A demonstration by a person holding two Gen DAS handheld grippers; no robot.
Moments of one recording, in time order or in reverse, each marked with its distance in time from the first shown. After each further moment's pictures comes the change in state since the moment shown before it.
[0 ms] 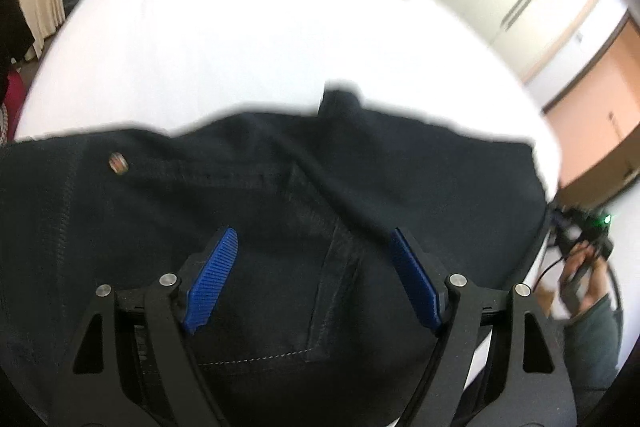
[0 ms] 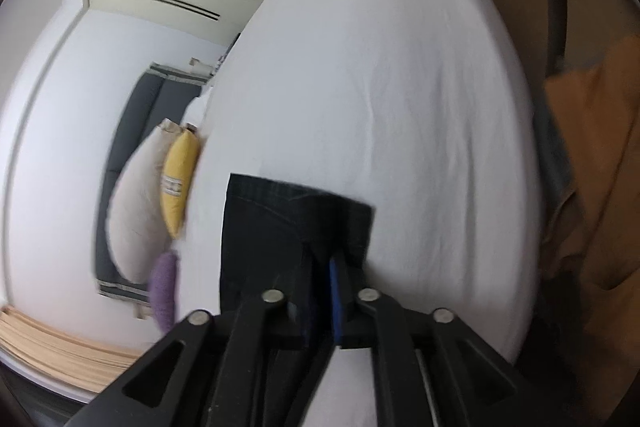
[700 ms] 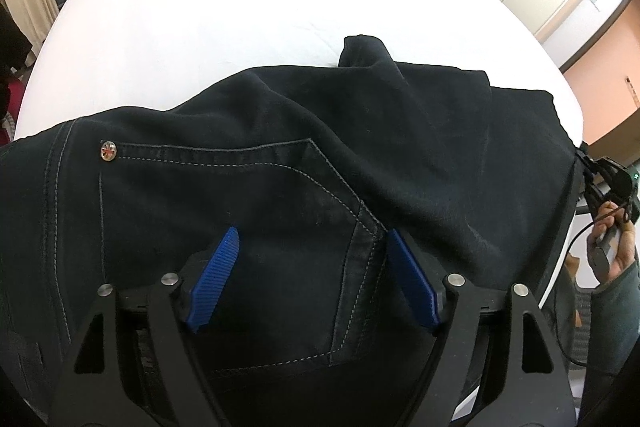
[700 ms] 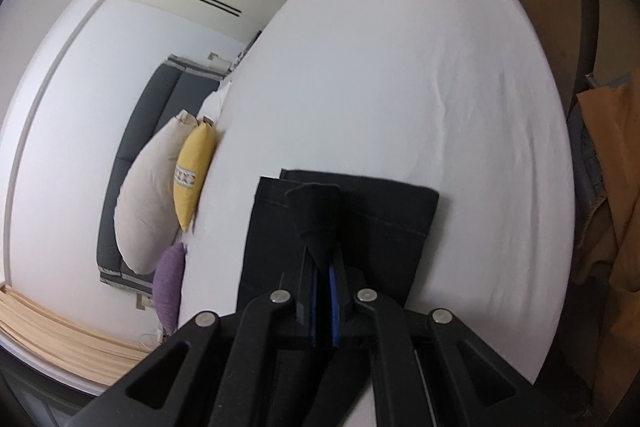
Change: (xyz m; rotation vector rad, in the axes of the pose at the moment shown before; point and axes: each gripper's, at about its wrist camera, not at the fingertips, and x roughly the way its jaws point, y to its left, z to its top) left arm 0.040 0.007 0.001 0.072 0.183 0.098; right arm -0.014 -0.019 -0.009 -0.027 -0.002 0.083
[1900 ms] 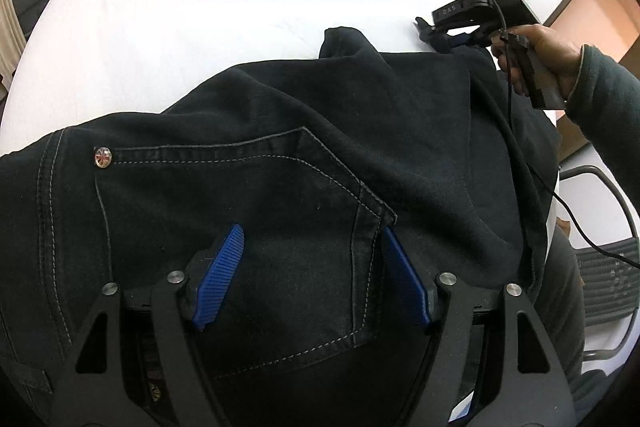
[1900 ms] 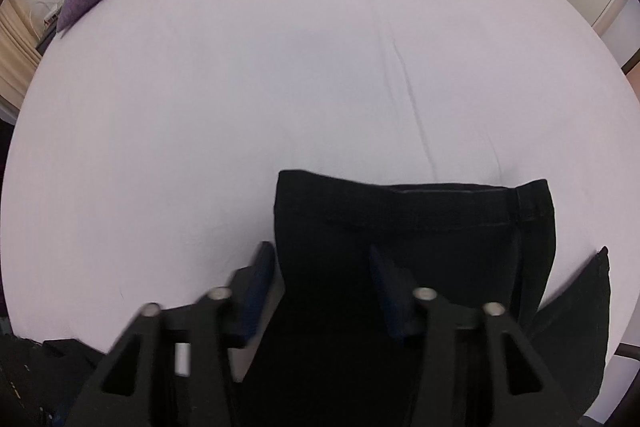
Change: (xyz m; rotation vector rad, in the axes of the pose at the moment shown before) left arm -0.005 0.028 -0.017 0.120 -0.030 -0.097; right arm 0.313 0.303 -0.153 -1.032 0.563 -0.495
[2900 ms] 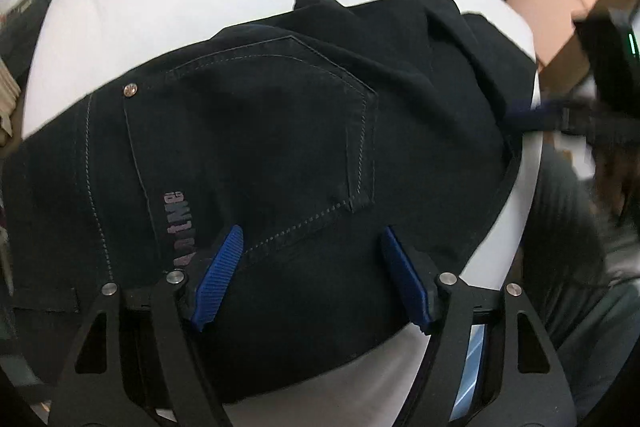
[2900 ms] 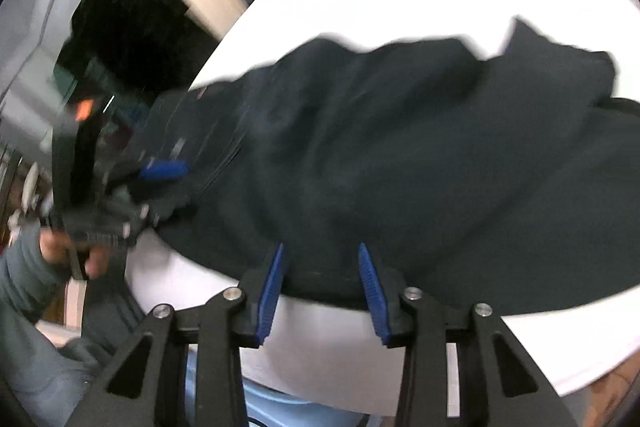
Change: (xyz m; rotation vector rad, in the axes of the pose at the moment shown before) left arm -0.050 0.002 -0.051 0.181 0.057 0.029; right arm -0.114 0.011 -0.214 -0.336 -0.100 0.508
